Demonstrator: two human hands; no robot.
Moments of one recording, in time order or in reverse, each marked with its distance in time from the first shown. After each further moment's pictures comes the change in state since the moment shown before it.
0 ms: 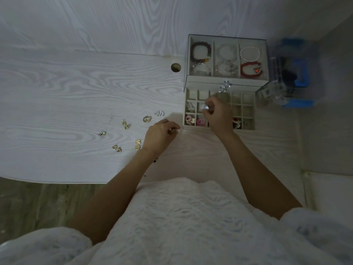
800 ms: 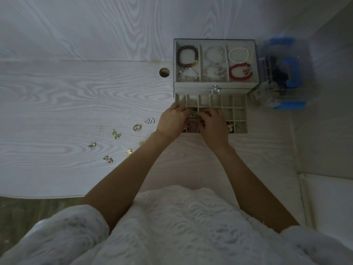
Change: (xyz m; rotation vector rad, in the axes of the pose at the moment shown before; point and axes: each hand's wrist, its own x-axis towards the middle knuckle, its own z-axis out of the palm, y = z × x) left_hand 0.076 0.044 0.019 0.309 -0.020 0.330; right_hand -0.012 0.017 -0.002 -0.314 -0.018 -0.112
